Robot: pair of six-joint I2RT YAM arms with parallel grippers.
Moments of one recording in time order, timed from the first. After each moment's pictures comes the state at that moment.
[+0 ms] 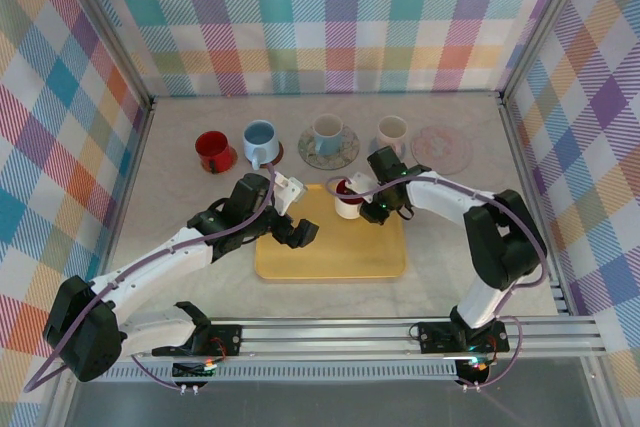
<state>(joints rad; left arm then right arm) -0.67 1.14 0.75 -0.30 0.19 -0.03 0.52 1.68 1.05 -0.55 -0.17 -0.46</state>
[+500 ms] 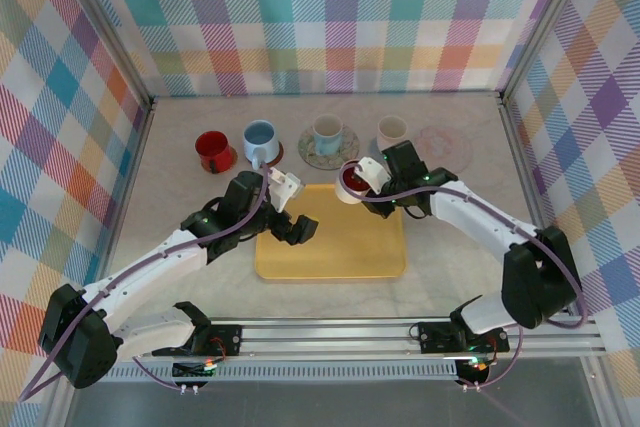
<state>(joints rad) -0.67 1.10 0.78 -0.30 0.19 -0.03 0.52 1.42 1.01 -0.56 -0.19 -0.35</state>
